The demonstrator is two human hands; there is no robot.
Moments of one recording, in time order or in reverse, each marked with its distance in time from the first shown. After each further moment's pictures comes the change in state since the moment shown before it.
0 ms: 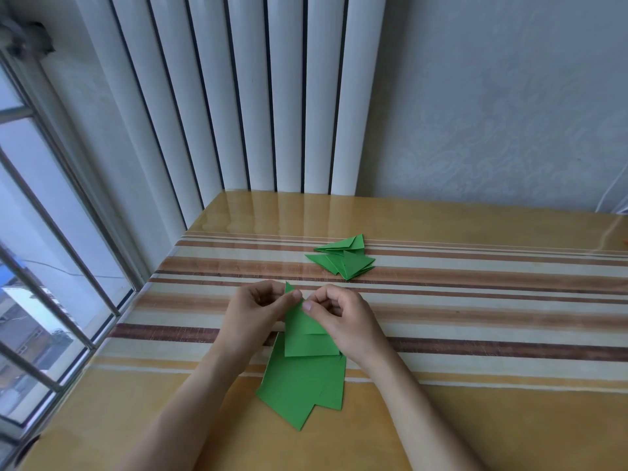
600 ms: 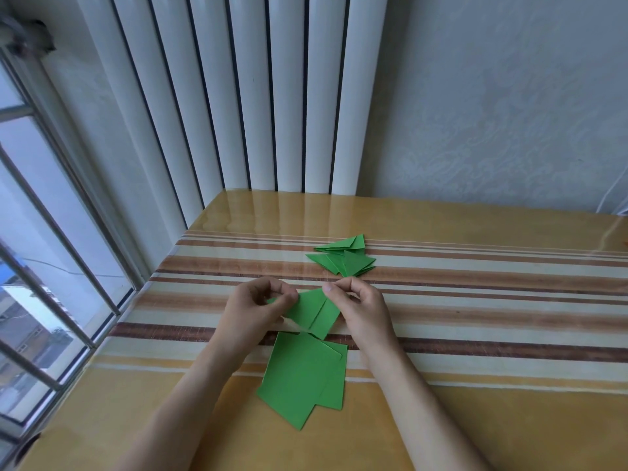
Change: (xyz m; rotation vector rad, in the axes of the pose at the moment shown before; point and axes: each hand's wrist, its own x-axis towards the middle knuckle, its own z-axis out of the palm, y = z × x) left_hand 0.006 -0.002 -0.007 0.053 -0.003 0.005; right_hand 0.002 -0.003 -0.007 0.275 0.239 0.130
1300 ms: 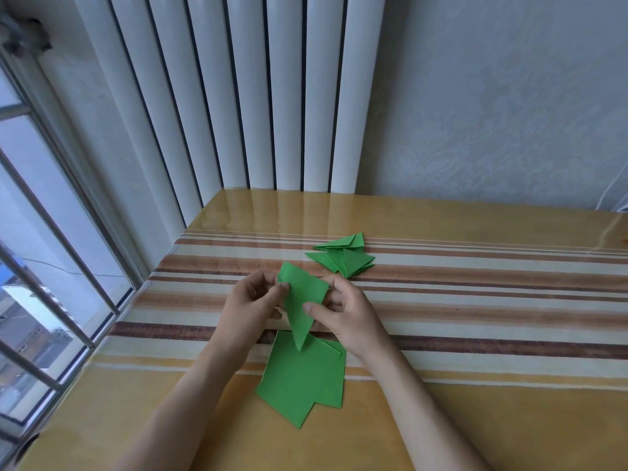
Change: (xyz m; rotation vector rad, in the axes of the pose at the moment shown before) left_hand 0.000 0.000 0.003 -0.092 0.055 0.025; right_hand 0.000 0.004 0.007 -0.069 -0.252 -0.018
